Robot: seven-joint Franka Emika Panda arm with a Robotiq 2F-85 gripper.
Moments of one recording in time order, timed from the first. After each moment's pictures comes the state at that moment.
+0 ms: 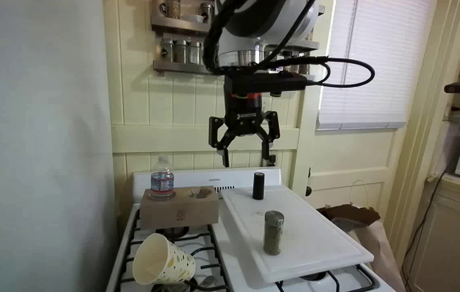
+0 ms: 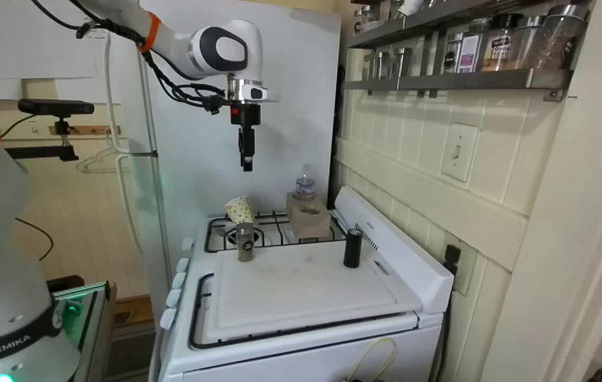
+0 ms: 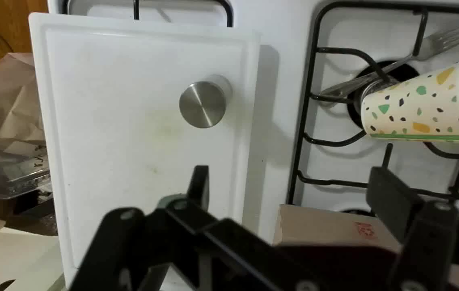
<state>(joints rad) 0.04 -0.19 0.34 -2.17 -0.05 1.91 0.55</state>
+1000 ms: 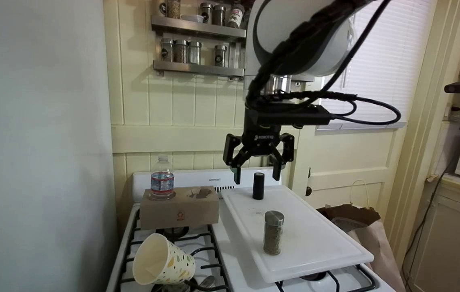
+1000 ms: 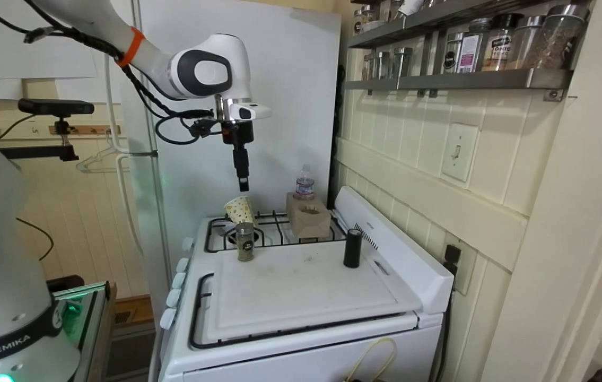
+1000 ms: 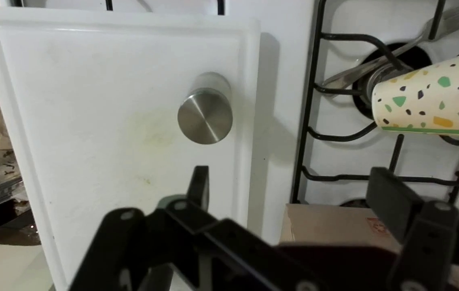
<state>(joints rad) 0.11 -0.32 0.24 -2.44 0.00 2.20 0.53</state>
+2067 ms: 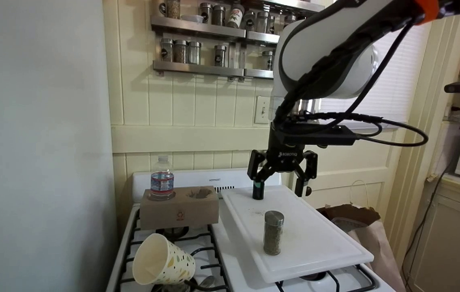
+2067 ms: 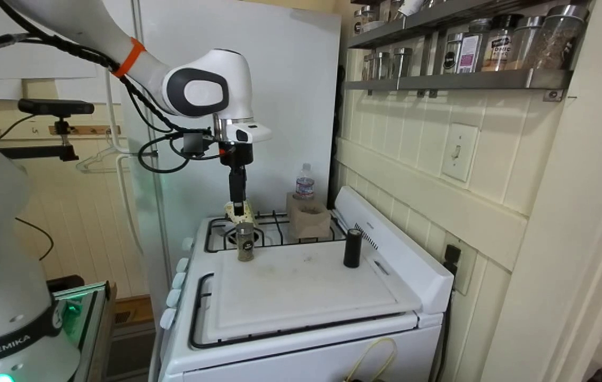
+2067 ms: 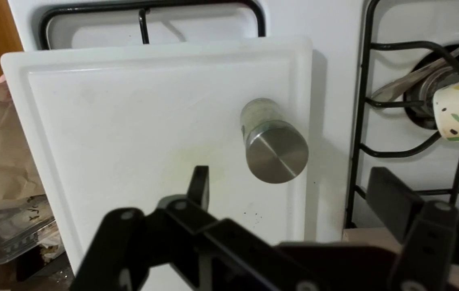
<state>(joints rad) 0.06 -0.37 0.18 -2.58 0.04 2.26 0.49</state>
